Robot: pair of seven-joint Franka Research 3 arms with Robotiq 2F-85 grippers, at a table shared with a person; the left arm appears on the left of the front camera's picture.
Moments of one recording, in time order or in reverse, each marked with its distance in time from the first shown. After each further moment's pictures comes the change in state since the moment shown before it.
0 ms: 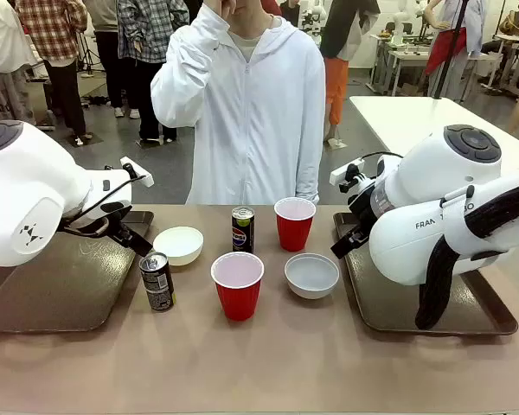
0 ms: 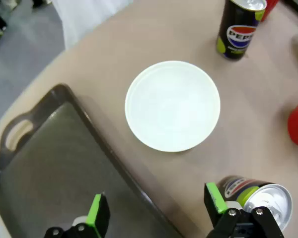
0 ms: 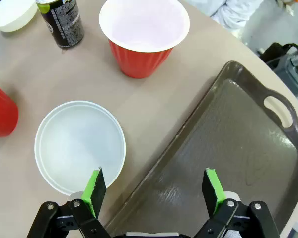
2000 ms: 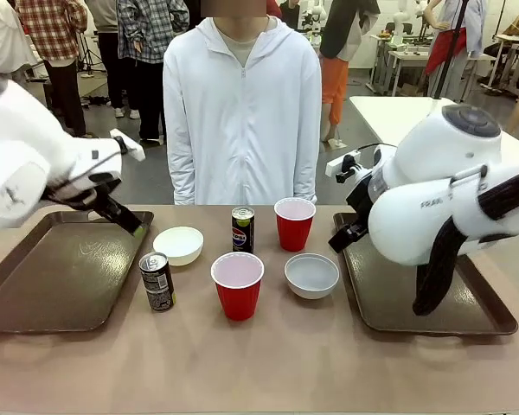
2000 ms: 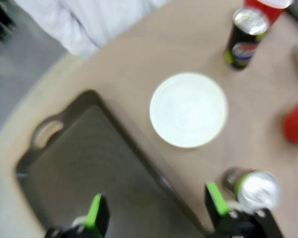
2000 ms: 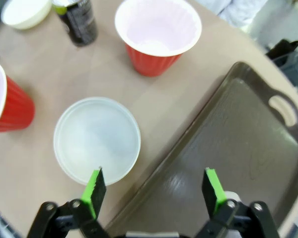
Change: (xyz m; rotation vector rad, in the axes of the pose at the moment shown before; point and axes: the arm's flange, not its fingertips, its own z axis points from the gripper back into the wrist) left arm 0.028 0.020 0.060 0.034 0.026 -0.006; right arm 0.014 0.004 0.026 0.055 0.059 0.003
